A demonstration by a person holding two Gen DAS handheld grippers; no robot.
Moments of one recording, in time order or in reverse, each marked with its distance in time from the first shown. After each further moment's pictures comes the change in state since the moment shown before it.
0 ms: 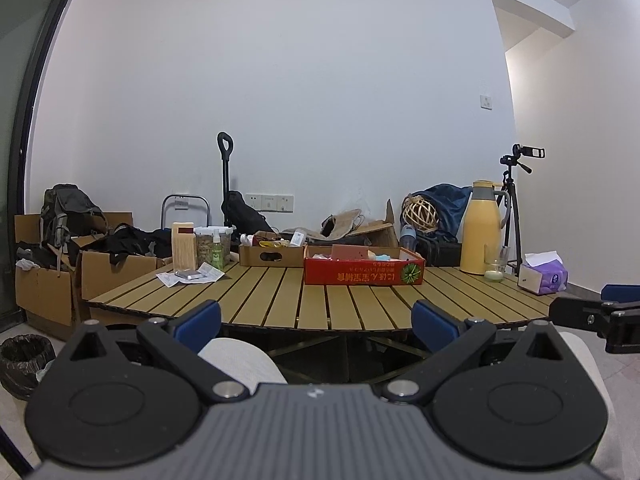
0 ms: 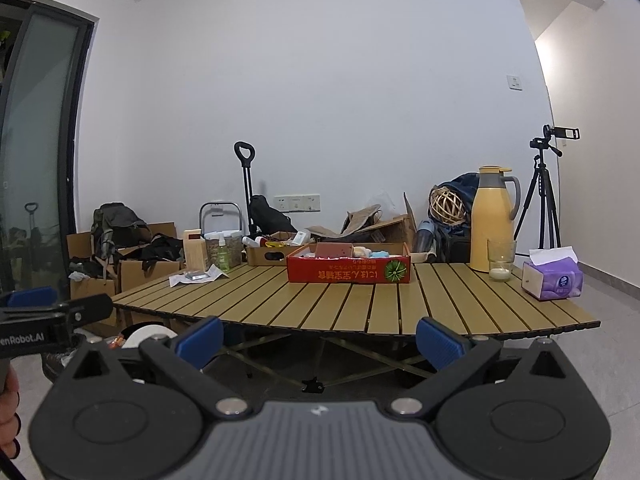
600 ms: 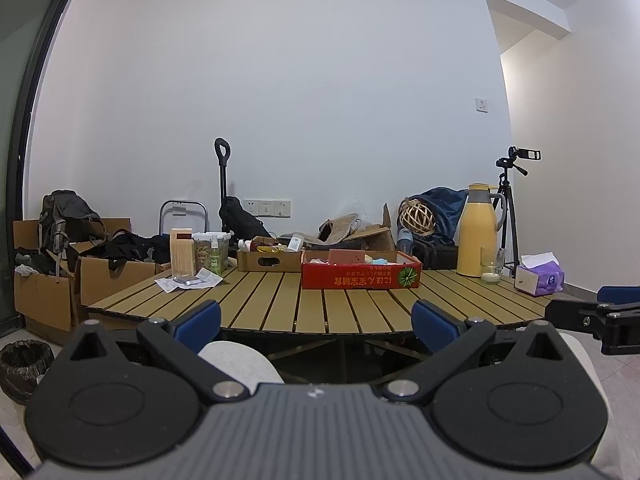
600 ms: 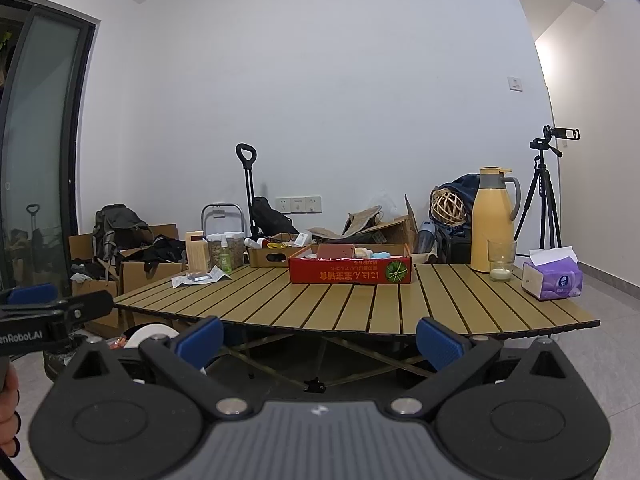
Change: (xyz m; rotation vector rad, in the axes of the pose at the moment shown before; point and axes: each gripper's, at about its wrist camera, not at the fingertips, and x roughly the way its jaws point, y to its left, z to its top) left arm -0.006 -0.002 0.000 0.010 -0.014 -0.007; right arm -0.003 -0.001 0.001 0.007 -0.004 0.004
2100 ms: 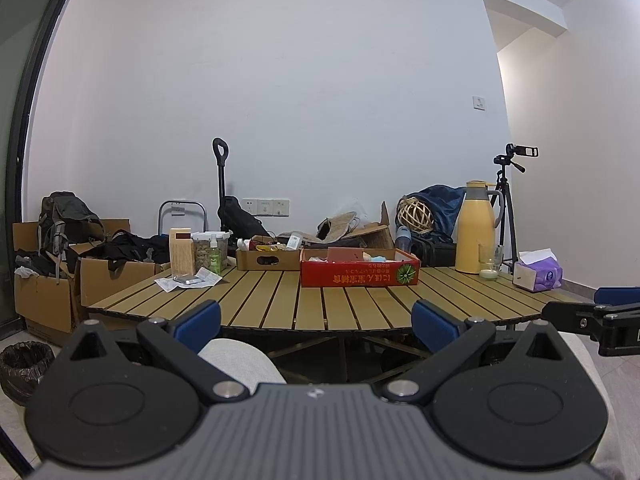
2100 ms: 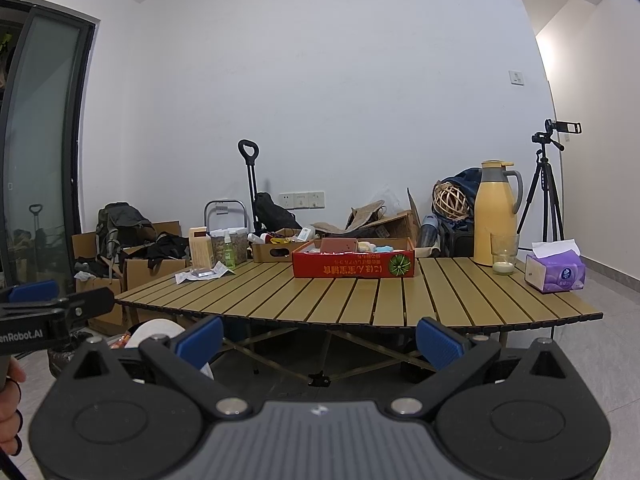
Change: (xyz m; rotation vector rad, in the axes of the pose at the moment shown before) left arm -0.001 0.001 -0.002 0.007 0.003 -0.003; right arm 0.003 0.000 -0.003 0.008 0.013 0.009
